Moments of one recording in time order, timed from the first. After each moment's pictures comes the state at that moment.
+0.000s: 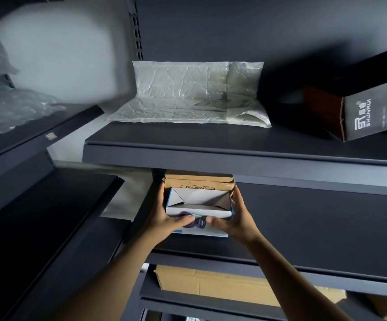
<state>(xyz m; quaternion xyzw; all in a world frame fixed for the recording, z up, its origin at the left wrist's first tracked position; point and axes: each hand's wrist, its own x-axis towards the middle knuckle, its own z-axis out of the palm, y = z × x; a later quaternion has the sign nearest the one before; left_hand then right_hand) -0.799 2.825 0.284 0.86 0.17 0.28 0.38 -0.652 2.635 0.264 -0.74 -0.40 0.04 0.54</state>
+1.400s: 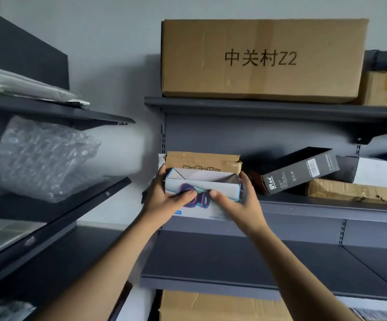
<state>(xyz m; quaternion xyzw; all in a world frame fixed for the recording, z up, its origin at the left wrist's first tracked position) -0.961 2.731 0.511 0.75 -0.01 0.44 0.49 -0.841 2.545 0.504 -0.63 -0.42 -0.14 0.64</state>
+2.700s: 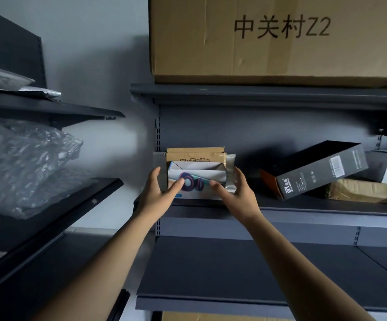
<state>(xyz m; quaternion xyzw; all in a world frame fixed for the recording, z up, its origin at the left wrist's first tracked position) -0.870 2.809 0.506 0.79 0.17 0.39 0.45 -0.761 2.613 0.513 -0.73 -0.32 -0.12 0.59</state>
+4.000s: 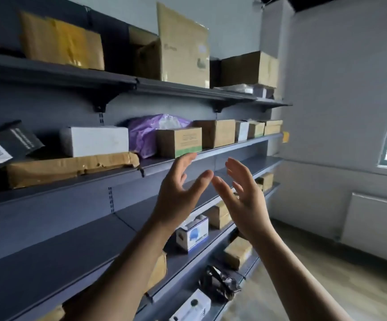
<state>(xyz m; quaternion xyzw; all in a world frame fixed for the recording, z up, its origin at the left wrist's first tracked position) -0.756 2.107 0.507 0.70 -0.35 0.18 0.60 -0.808 1.958 0.483 -0.76 -0.09 -0.41 0.50</state>
